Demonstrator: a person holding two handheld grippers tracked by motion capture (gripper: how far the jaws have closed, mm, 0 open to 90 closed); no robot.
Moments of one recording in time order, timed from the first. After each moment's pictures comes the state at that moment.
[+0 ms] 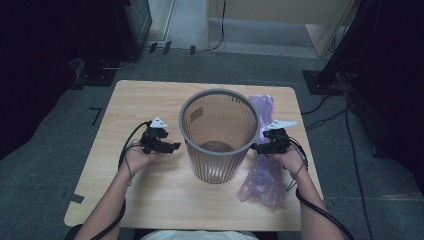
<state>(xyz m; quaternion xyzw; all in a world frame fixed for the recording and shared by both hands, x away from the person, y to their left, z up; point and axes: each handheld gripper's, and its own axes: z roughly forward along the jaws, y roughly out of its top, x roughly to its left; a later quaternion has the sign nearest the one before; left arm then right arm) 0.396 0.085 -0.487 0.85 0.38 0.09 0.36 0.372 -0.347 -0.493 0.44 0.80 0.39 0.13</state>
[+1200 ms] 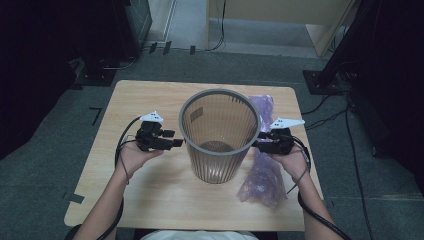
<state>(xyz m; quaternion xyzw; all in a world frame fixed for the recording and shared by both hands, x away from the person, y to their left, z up) 0.379 0.087 -0.434 0.83 0.34 0.01 0.43 0.345 -0.339 -0.446 0.39 0.79 0.46 0.11</state>
